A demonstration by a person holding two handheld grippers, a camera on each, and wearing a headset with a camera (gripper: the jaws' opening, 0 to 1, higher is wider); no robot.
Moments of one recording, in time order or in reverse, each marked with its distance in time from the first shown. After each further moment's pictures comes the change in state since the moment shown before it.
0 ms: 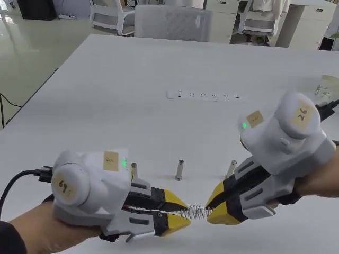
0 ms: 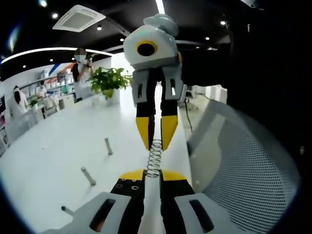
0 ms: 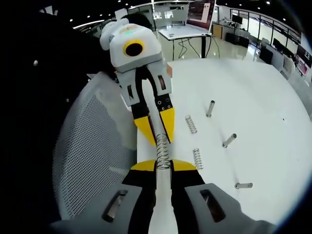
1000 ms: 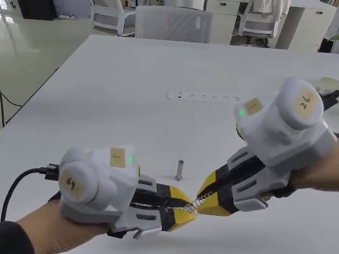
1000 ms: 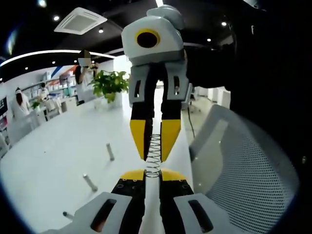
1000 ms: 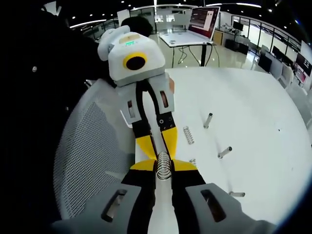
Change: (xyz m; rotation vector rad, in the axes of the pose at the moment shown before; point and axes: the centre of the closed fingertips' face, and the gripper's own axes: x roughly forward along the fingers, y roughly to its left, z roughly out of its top) left arm 0.004 0.000 0.013 -0.001 -0.024 0.019; right arm 0.001 0.002 0.019 -0.045 -0.006 -0.029
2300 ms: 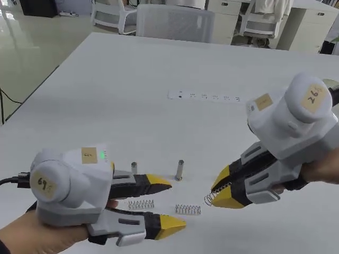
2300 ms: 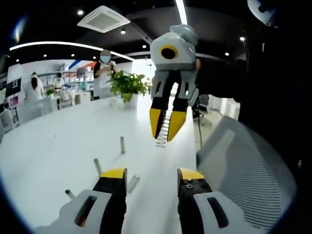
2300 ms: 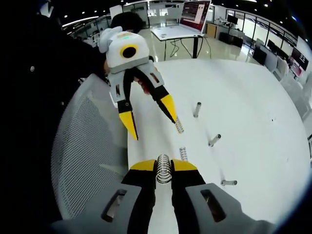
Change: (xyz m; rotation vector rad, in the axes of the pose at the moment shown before) left arm -0.027 0.019 -0.015 -0.151 -0.059 0.113; right arm -0.015 -0.020 -0.019 0.039 0.060 -0.047
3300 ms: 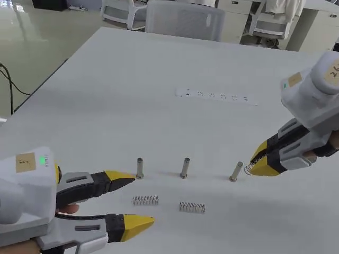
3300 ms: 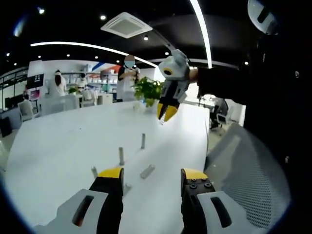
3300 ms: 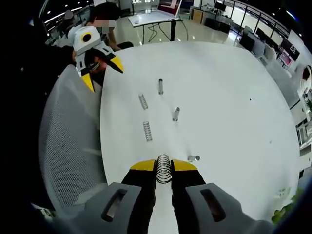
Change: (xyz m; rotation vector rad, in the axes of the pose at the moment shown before) left arm -0.055 0.010 -0.006 -0.079 -0.064 0.187; right arm -0.035 -0.075 -0.042 0.054 0.159 -0.125
